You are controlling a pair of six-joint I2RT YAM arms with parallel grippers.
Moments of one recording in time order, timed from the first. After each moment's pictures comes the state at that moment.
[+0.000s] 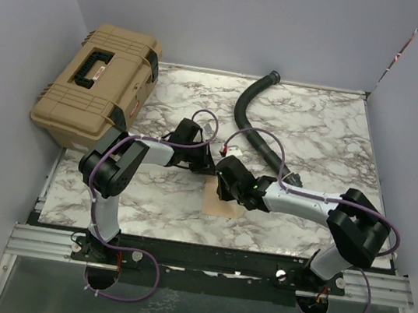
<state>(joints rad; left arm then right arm) -0.49 1.89 0.92 0.14 0.53 -0.72 0.97 1.60 0.87 -0.17 0.28 0.49</state>
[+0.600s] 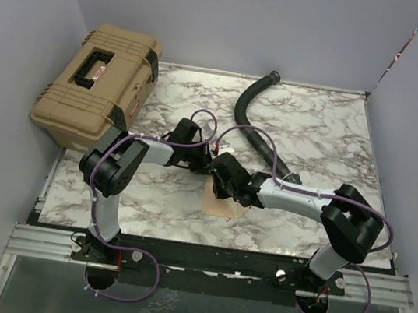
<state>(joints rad) -0.48 1.90 0.92 0.14 0.56 -0.73 0.96 1.67 0.95 -0.18 0.24 0.42</state>
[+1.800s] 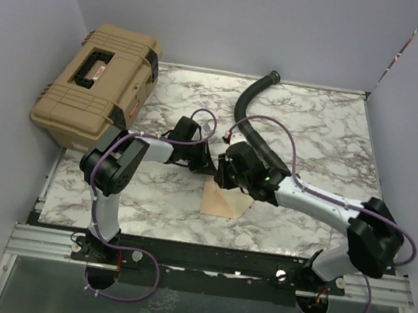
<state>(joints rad) -0.47 1.91 0.95 0.11 0.58 -0.74 0.91 1.56 0.96 -0.20 0.18 0.42</state>
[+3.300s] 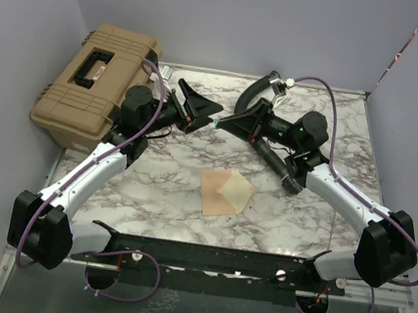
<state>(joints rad) -0.38 1.22 0.94 0.25 0.57 -1.19 0.53 1.41 1.00 0.72 -0.80 0.85</state>
